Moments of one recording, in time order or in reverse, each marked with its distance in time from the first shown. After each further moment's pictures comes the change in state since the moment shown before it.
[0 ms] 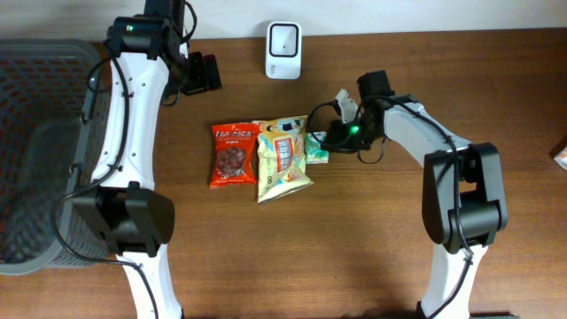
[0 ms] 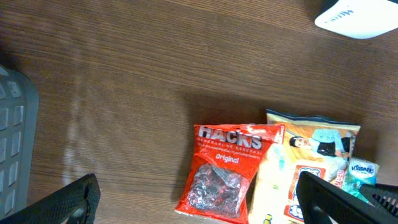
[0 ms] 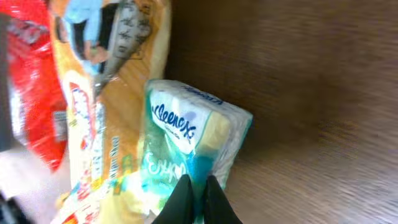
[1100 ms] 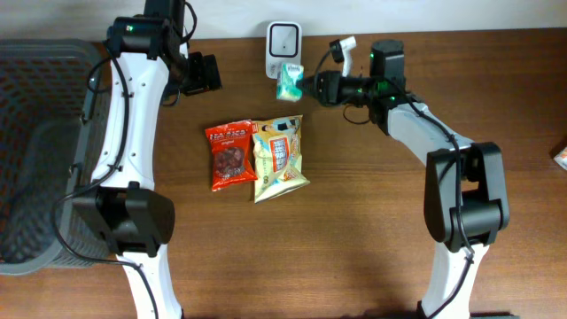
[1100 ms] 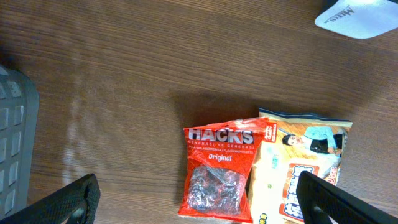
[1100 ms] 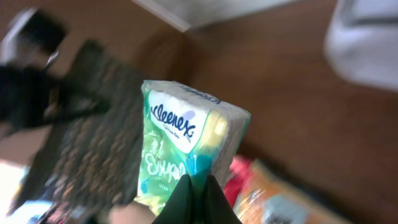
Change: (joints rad) left arm 0.000 0.000 0.000 -0.001 0.000 0.000; right arm -0.014 0.003 0.002 0.851 -0.371 0.470
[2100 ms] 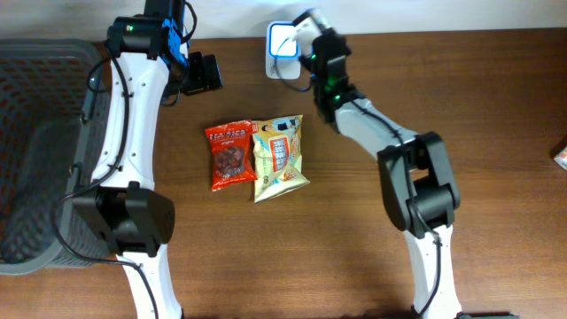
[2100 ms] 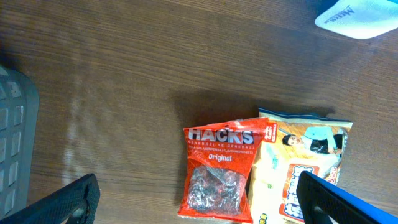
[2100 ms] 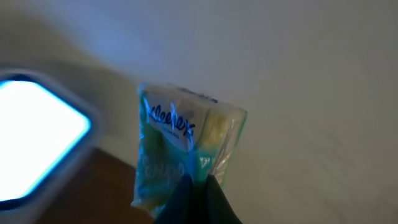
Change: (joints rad) left arm 0.000 0.000 0.000 0.001 0.000 0.000; right arm 0.181 0.200 0.252 0.225 1.388 -1.161
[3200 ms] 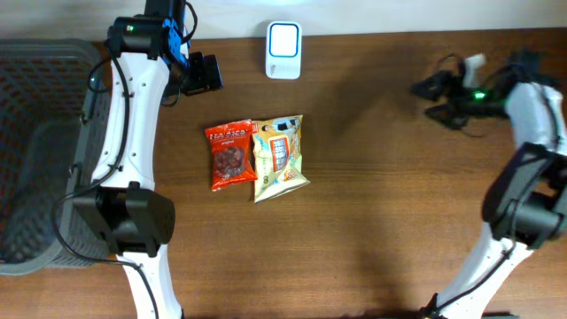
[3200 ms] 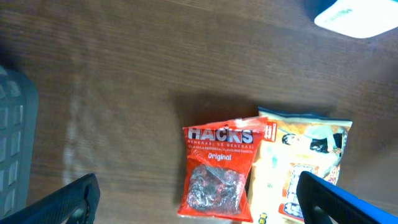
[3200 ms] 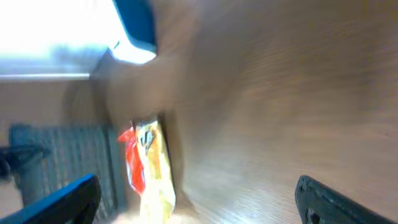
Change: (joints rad) left arm -0.002 0.000 0.000 -0.003 0.000 0.000; right arm -0.689 -0.132 0.069 -1.404 -1.346 0.616
